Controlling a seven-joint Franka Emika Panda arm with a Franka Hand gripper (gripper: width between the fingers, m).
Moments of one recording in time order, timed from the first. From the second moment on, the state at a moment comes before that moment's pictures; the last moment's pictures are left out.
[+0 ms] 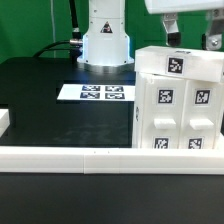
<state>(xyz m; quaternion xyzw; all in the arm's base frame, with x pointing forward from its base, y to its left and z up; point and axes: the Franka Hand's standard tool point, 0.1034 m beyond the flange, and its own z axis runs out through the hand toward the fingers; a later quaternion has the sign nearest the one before) 0.627 0.087 0.172 -0.82 0.56 -0.01 0.08</state>
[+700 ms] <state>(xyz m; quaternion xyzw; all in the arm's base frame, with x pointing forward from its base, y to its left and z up) 0.629 0.081 0.173 -0.95 0.32 -0.03 0.08</state>
